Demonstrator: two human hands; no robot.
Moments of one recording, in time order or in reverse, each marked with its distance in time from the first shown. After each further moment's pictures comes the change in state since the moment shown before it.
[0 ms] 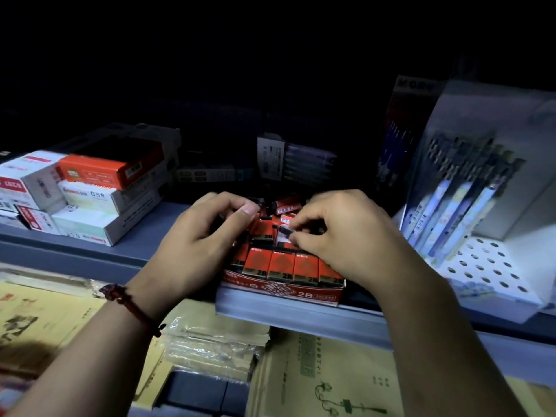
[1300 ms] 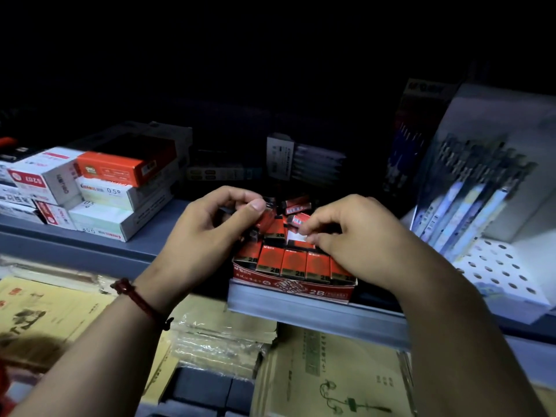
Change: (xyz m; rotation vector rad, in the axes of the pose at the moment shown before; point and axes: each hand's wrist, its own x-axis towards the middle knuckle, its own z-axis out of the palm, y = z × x) left_hand -0.005 0.014 -0.005 -0.278 0.038 -0.116; right_hand -0.004 -0.004 -0.005 0.143 -0.130 0.130
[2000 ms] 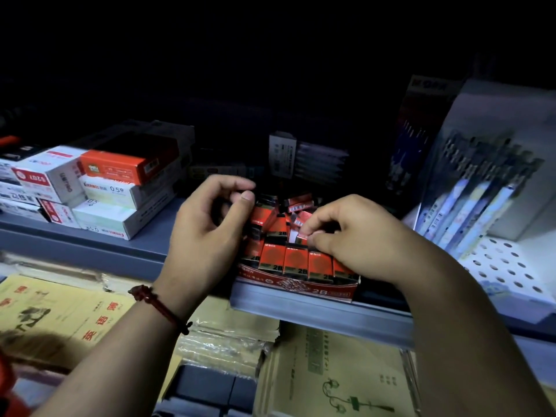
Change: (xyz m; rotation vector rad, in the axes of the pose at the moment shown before) left_hand -0.002 -0.007 0.011 0.059 0.233 0.192; right_hand 0.005 0.001 -0.001 0.085 -0.112 0.021
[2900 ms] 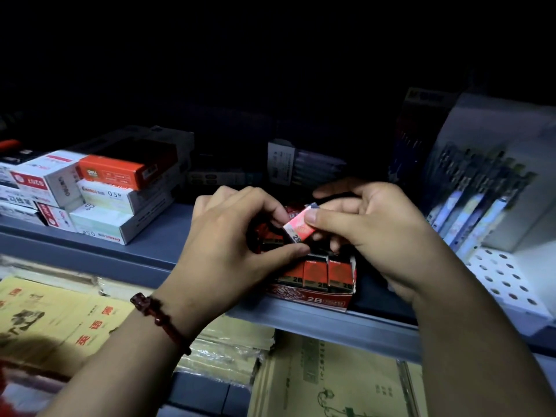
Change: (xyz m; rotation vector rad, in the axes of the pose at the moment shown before) left_hand -0.005 0.022 0.003 0.501 -0.189 0.301; right_hand -0.005 -0.001 -0.007 0.681 0.169 -0.021
